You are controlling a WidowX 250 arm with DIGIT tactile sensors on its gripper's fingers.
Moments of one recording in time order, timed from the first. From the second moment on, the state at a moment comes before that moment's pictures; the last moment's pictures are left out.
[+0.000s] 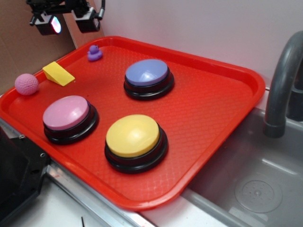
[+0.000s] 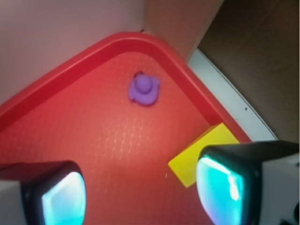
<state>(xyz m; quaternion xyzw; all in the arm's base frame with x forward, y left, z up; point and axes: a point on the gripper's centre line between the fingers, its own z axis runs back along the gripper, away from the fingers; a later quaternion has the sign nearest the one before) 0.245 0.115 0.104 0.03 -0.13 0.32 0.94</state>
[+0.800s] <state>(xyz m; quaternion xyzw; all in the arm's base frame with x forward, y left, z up) 0.296 0.129 0.022 0.06 -0.16 0.42 0.89</state>
